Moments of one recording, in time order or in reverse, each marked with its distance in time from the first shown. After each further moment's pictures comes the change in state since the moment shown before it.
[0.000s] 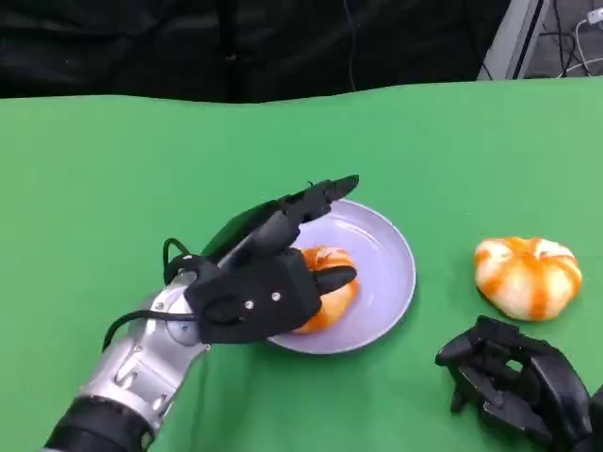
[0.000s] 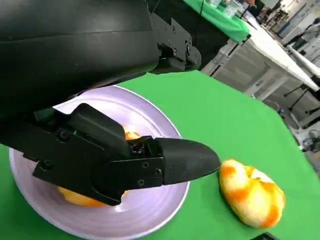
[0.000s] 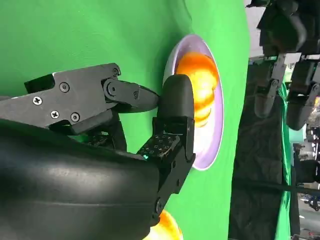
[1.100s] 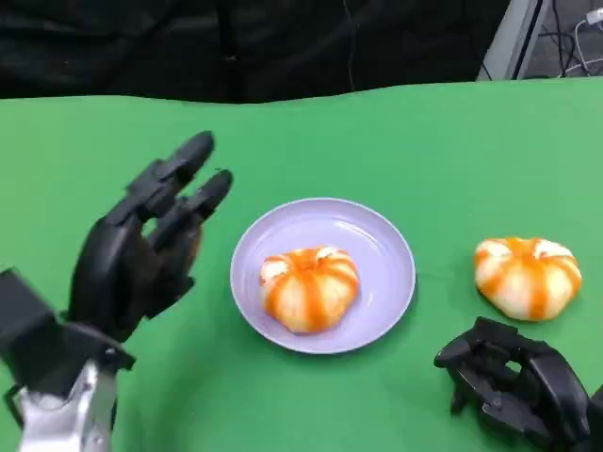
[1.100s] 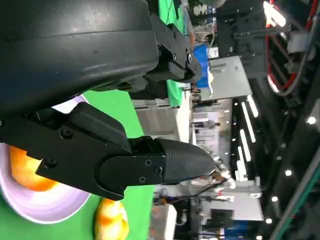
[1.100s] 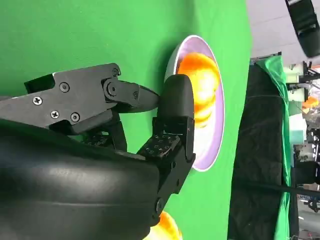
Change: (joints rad) left arm 0.287 -0.049 0.398 -0.158 -0.751 -0.138 -0.355; right arm -0.002 -0.001 0.002 0.012 -0.010 -0.017 -0.003
